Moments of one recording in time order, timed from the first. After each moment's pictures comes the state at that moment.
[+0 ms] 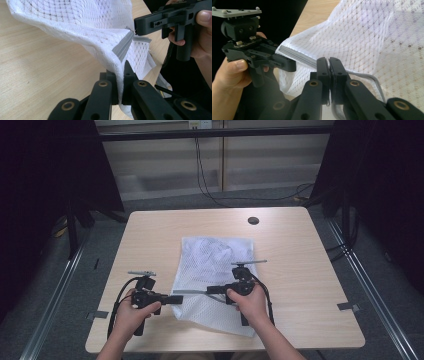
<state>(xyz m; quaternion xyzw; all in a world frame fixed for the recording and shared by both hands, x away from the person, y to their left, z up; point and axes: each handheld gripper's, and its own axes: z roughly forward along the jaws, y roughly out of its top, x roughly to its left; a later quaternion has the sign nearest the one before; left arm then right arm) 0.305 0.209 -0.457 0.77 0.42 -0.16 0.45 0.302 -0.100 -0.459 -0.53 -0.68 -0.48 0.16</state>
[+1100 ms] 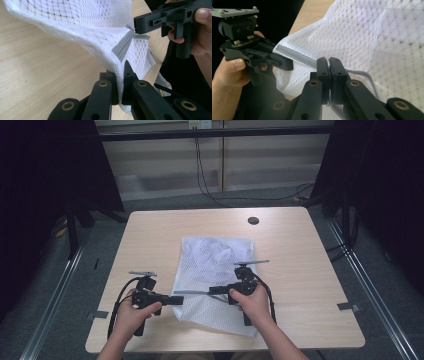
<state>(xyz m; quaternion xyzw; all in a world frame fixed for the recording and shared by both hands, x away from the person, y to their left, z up) 0.305 0.208 -0.457 0.77 0.42 -0.16 0.45 0.302 -0.107 -0.460 -0.53 -0.68 -0.47 0.17</state>
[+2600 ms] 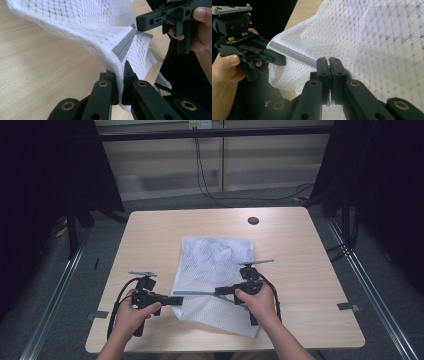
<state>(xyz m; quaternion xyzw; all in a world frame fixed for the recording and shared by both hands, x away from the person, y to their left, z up) 0.305 0.209 -0.458 0.78 0.42 -0.17 0.44 0.302 -0.122 -0.462 -0.54 -0.69 -0.46 0.16</state>
